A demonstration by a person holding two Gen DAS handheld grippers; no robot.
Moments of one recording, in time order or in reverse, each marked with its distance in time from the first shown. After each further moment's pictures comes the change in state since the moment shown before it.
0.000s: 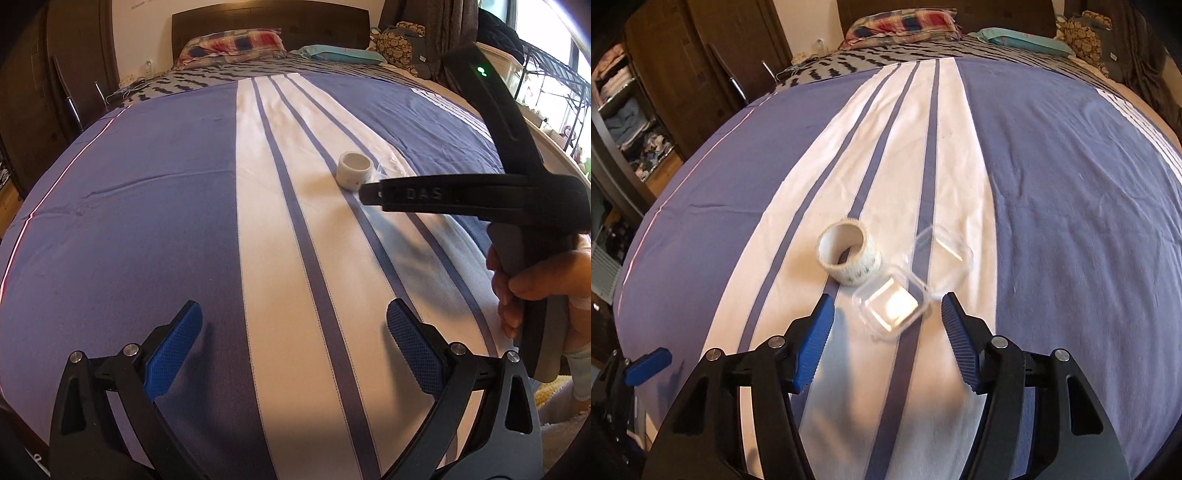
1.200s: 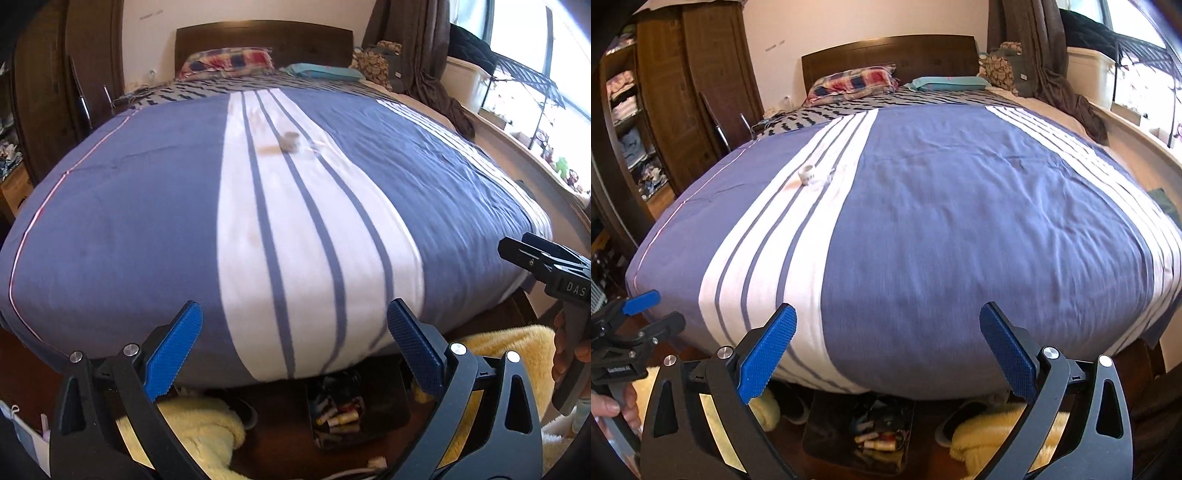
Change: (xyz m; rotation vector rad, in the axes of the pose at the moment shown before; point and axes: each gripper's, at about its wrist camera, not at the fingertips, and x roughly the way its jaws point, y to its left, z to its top) left arm -0.132 -0.050 -0.120 -0.027 -0.076 -0.038; right arm -0.212 -0.064 -0.213 0.085 -0.234 -0.135
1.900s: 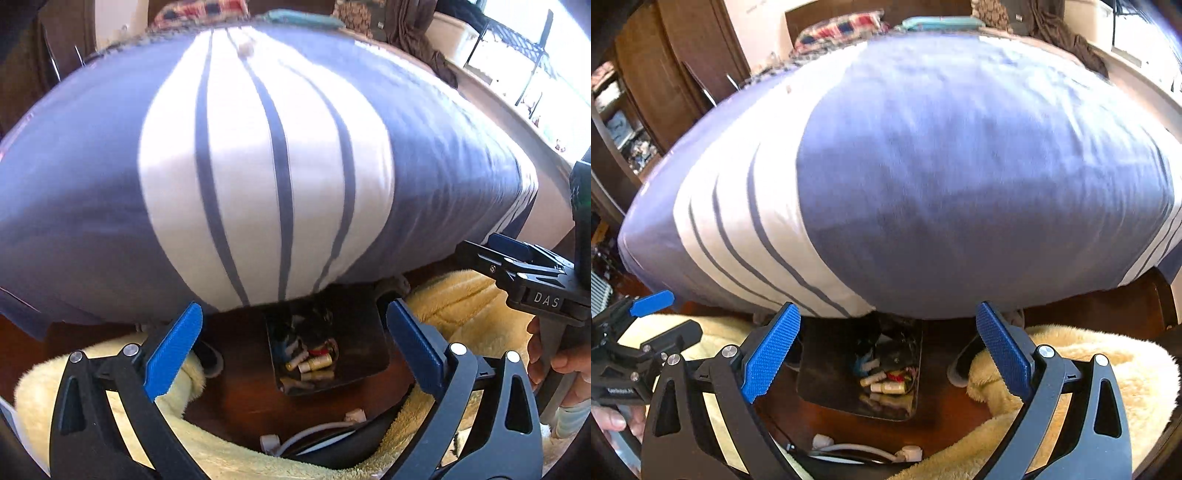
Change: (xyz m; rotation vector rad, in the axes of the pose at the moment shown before) left arm 0.026 -0.038 -0.078 0.013 0.187 -0.103; right arm 0.023 -0.009 -0.095 0.068 0.193 0.016
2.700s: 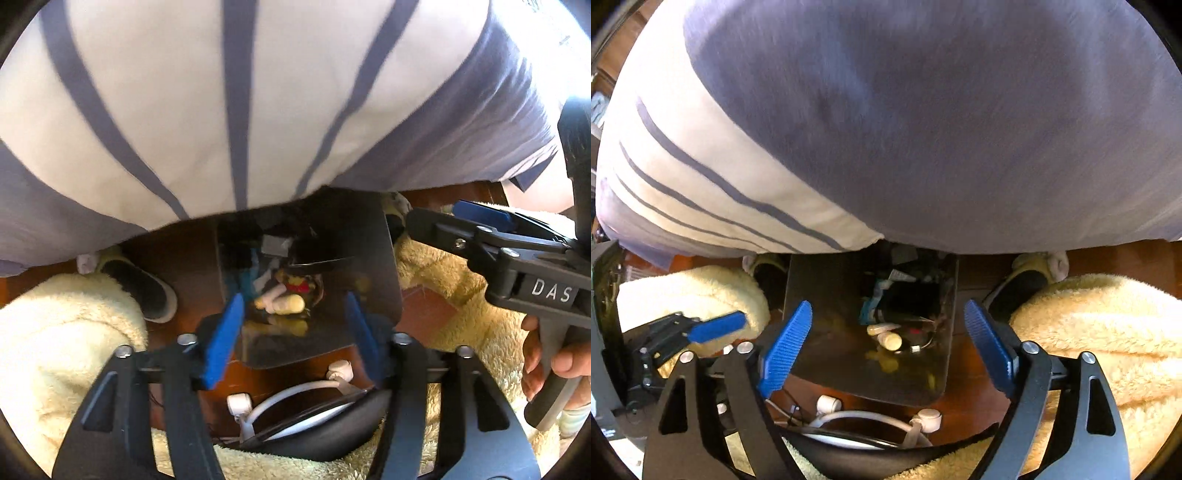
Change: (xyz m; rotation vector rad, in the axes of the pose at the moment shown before) left arm 0.140 -0.003 -0.054 -0.036 0.350 -0.109; right arm 0.124 0.004 -0.037 0.027 0.323 0.034
